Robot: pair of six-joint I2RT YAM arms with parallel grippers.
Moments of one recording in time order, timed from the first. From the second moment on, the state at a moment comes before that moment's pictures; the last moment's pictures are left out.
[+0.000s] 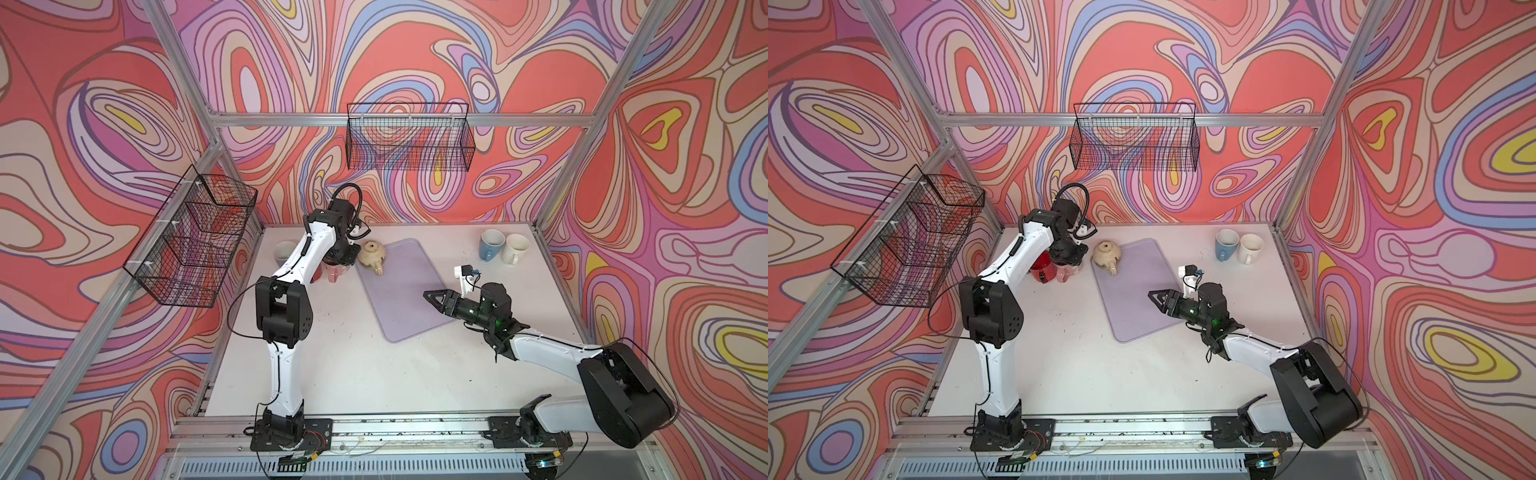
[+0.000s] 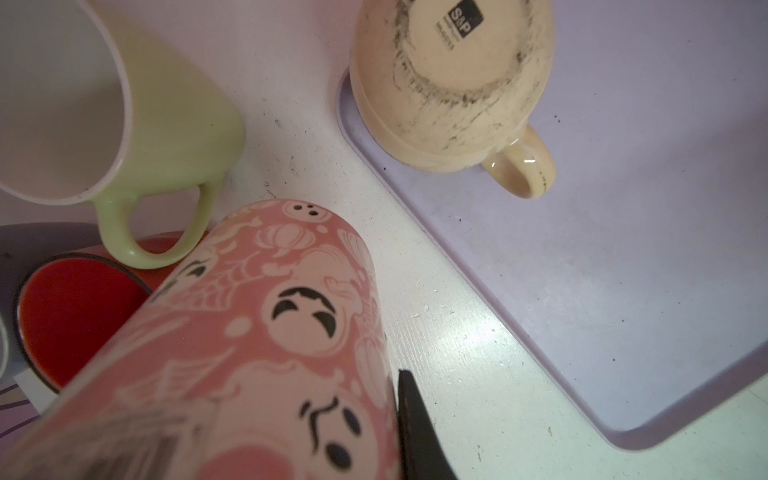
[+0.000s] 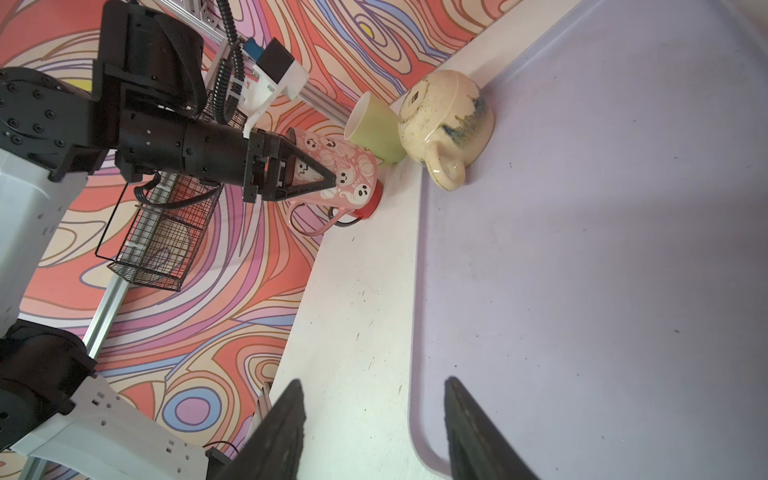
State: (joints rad) left arm -0.25 2.10 2.04 -1.21 0.00 0.12; right arm 0.43 1.37 0.51 0.61 -0.51 0.86
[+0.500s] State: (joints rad) left arm -0.25 2.21 2.07 -1.19 0.00 0.13; right arm 0.42 1.38 0.51 0.61 -0.51 0.87
